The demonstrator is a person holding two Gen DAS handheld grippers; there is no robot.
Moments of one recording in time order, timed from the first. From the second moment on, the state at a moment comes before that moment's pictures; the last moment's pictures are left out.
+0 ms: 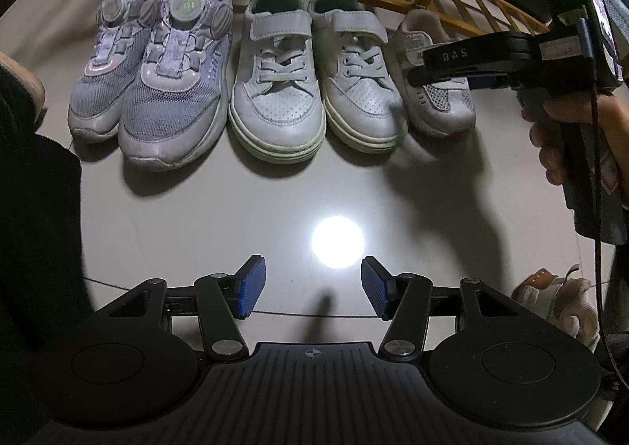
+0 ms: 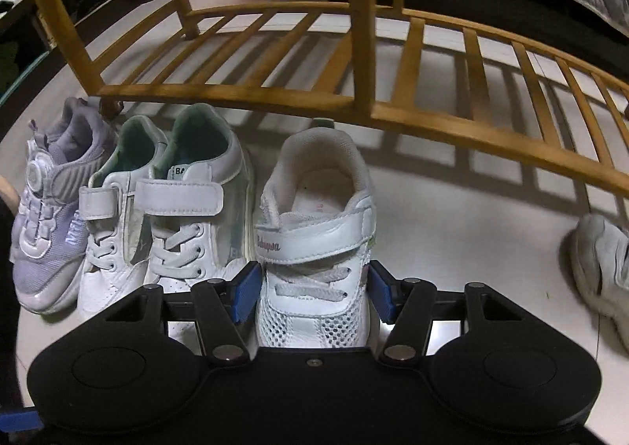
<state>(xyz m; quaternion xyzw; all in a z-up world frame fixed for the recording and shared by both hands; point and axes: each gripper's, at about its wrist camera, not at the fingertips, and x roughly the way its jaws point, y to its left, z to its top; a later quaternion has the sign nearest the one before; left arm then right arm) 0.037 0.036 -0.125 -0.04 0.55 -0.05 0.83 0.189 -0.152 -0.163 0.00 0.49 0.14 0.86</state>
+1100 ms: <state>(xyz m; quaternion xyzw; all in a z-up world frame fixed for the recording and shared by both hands) 0.010 -0.003 -0.093 0.00 0.54 -0.09 0.84 0.012 -0.235 -0.121 -0.14 0.62 0.18 0.75</state>
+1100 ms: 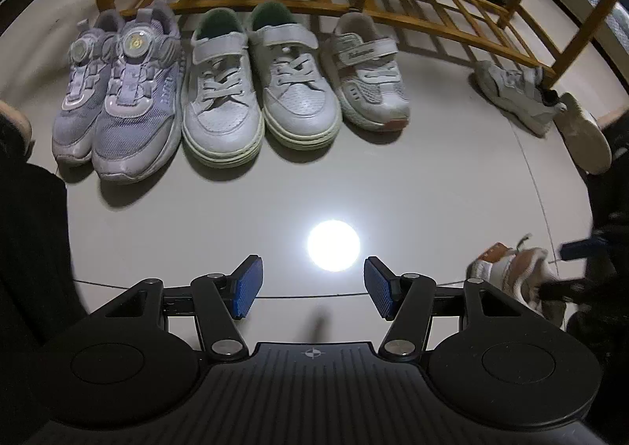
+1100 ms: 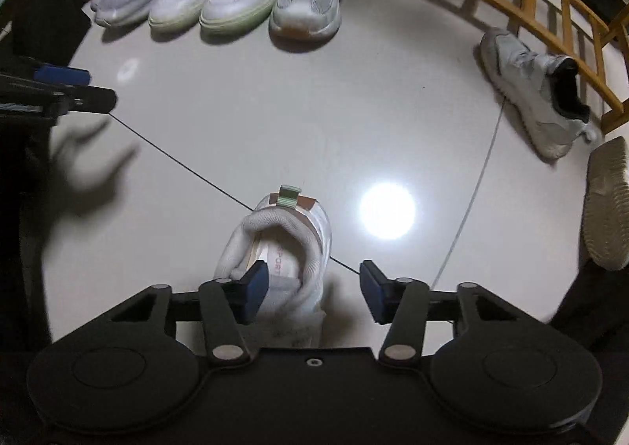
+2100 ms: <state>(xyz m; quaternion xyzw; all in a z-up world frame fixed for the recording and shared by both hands) -0.001 -0.006 -0.124 0.00 0.57 -0.10 0.81 0.063 -0.148 -0.132 -0.03 0.59 0.19 0.78</state>
